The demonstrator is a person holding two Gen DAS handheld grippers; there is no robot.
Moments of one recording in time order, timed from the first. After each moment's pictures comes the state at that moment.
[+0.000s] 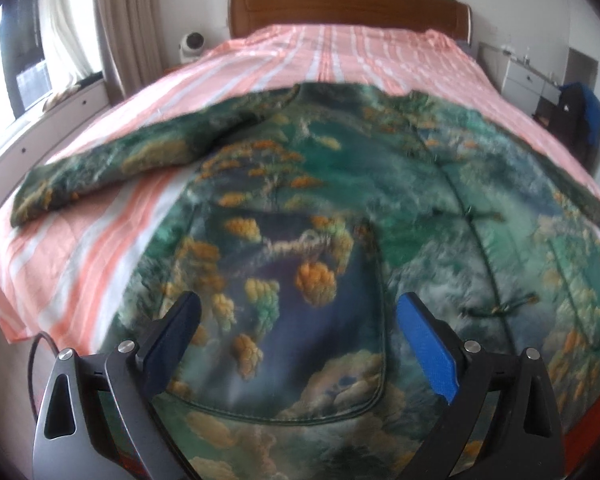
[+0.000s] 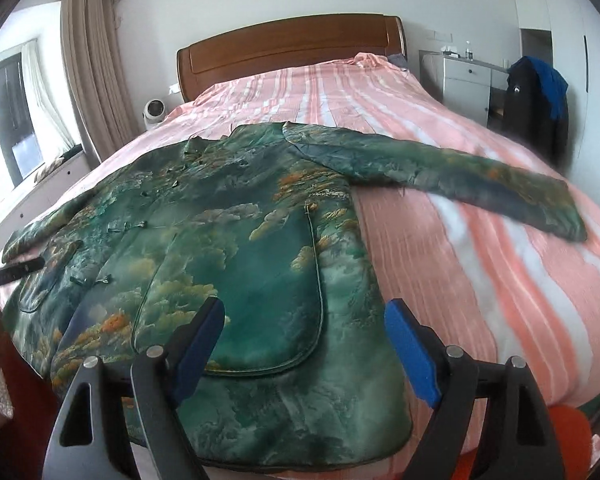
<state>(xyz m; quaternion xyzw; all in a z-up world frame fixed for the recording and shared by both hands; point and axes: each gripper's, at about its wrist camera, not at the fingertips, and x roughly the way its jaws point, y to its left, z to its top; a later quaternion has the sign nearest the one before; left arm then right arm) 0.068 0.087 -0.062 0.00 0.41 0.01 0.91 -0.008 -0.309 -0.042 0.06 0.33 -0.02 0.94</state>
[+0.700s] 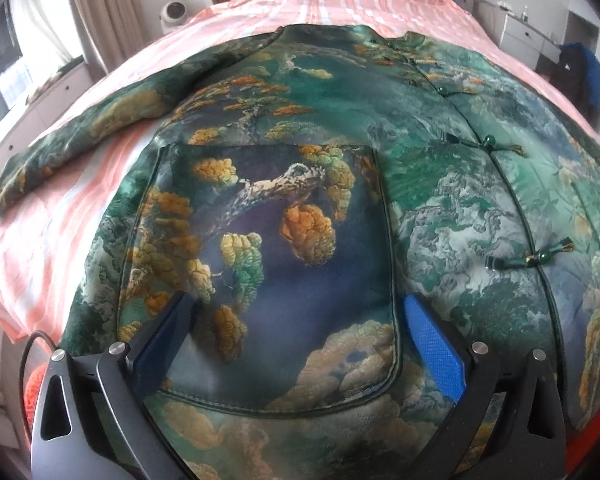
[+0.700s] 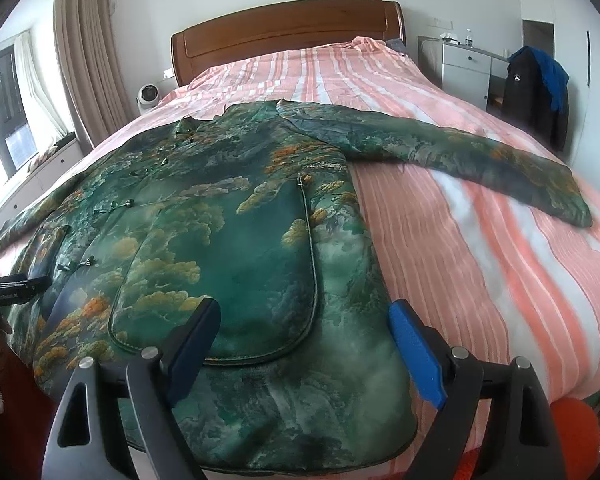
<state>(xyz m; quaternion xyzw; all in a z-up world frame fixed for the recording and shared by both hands) 0.078 0.078 -0.095 0.03 0.47 0.00 0.88 0.008 -0.316 -0.059 0.05 0.36 -0.03 0.93</state>
